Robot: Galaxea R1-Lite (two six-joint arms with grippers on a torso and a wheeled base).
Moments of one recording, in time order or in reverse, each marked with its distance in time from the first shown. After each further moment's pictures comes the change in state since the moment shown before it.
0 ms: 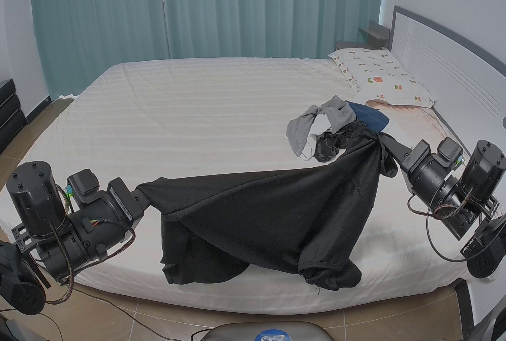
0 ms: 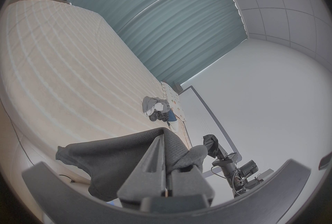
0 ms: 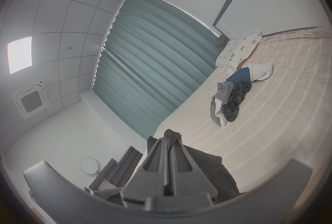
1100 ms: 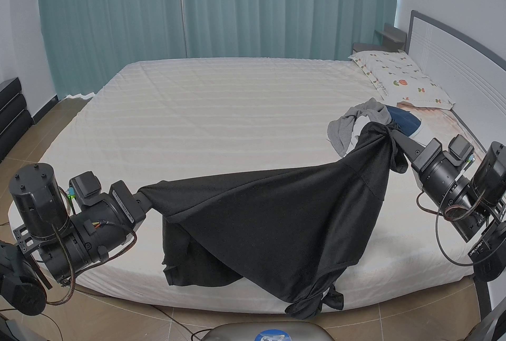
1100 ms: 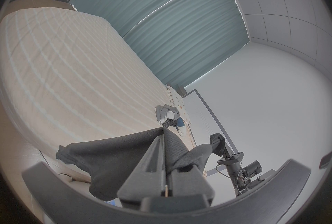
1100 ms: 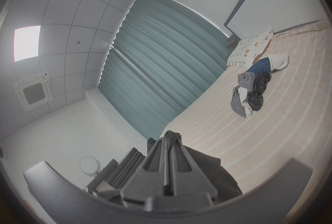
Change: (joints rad) left arm -0.003 0.009 0.006 0.000 -0.004 0.000; right arm -0.006 -0.052 0.047 -0.054 0.000 -0.062
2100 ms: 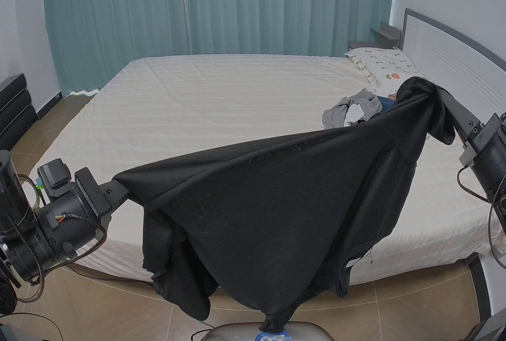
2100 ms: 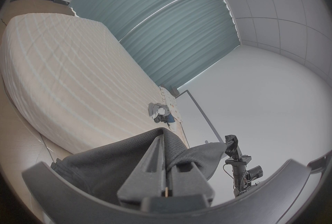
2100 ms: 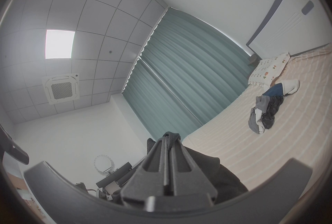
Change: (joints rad) left arm 0.002 -0.221 -0.069 0.224 -0.001 0.000; right arm -0.016 -0.304 -0.033 0.087 0.073 -0.066
